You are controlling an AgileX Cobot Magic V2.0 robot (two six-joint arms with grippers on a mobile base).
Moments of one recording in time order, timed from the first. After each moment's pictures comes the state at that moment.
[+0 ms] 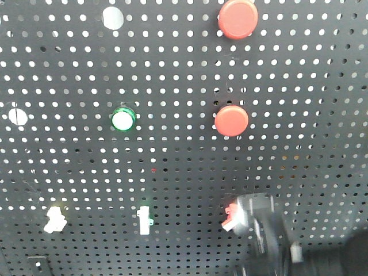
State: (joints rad) left arm -0.27 0.79 -0.31 -0.89 -0.02 0.89; right arm 0.42 1.40 -0.81 0.86 0.49 -0.66
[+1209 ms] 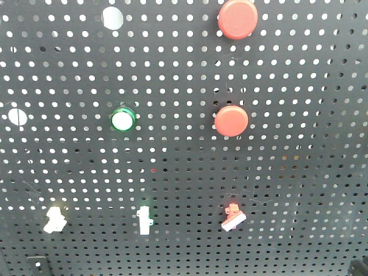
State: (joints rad) left arm -0.27 0.79 -0.31 -0.89 -0.01 0.89; right arm 0.42 0.58 -0.27 0.90 -0.21 -0.89
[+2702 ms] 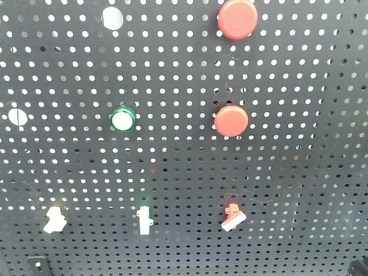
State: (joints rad) left arm -0.01 0.00 0.03 0.07 0.15 -0.02; right arm 0.42 0.58 -0.27 0.90 -0.21 -0.89
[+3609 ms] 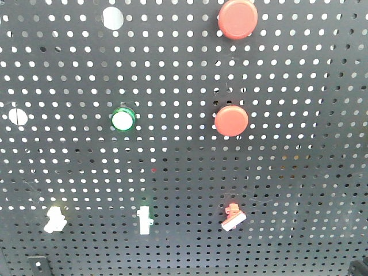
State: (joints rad) left arm -0.01 -0.01 0.03 0.09 0.20 -0.04; right arm 0.42 0.58 -0.27 0.90 -0.22 -0.89
